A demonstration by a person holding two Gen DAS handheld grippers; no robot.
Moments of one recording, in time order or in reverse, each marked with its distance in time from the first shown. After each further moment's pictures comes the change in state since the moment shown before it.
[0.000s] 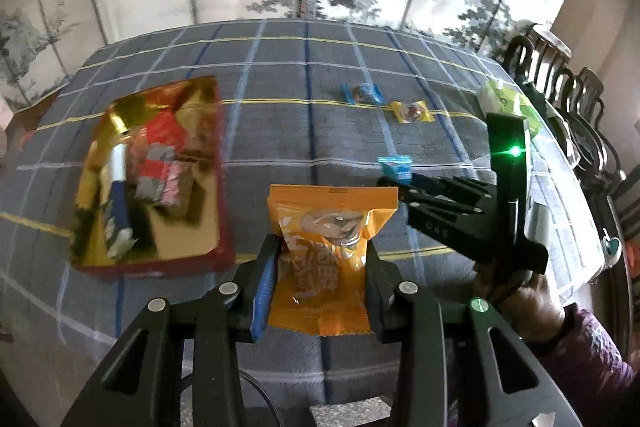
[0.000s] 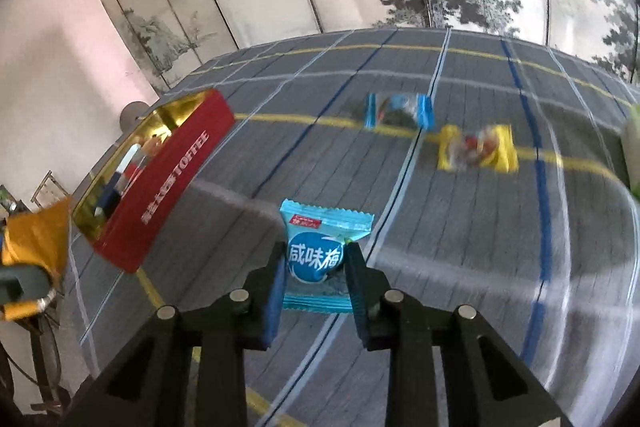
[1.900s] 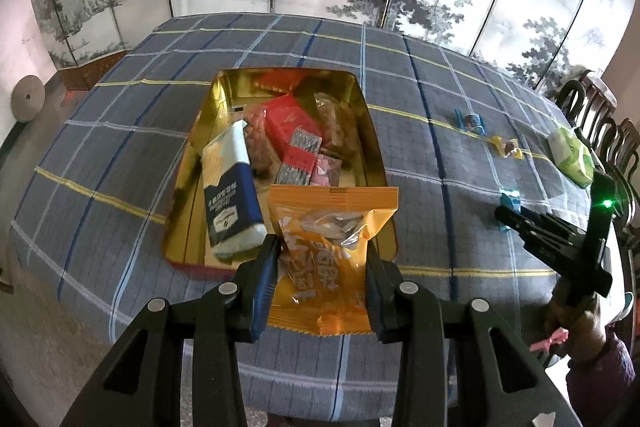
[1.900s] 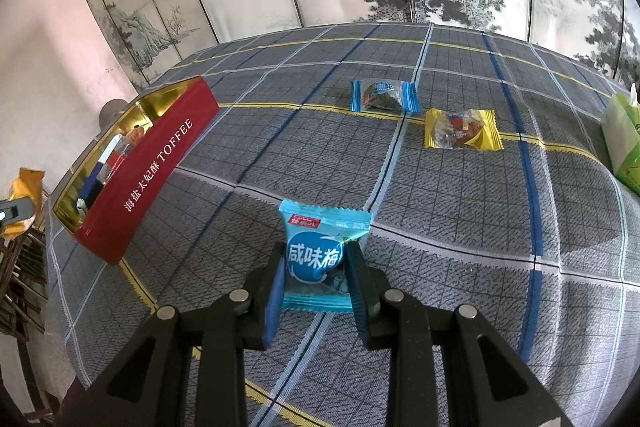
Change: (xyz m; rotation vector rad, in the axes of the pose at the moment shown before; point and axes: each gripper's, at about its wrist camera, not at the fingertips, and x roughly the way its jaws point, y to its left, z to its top) left arm 0.004 0.116 -0.005 -0.153 -0.025 0.103; right arm 0.000 0.006 -0.010 -0.004 0.005 -0.090
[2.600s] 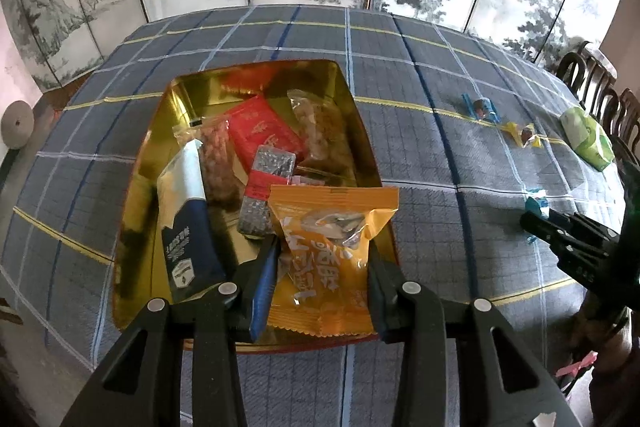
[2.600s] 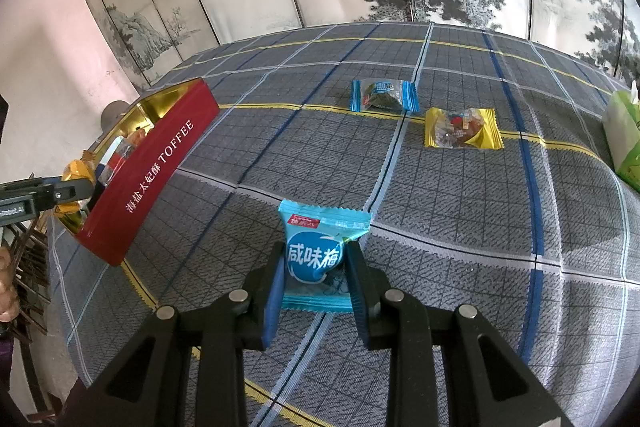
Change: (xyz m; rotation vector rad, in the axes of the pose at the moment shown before) left arm 0.057 -0.017 0.022 0.088 0.036 0.008; right arm 0.000 -0.001 0.000 0.002 0.000 0.003
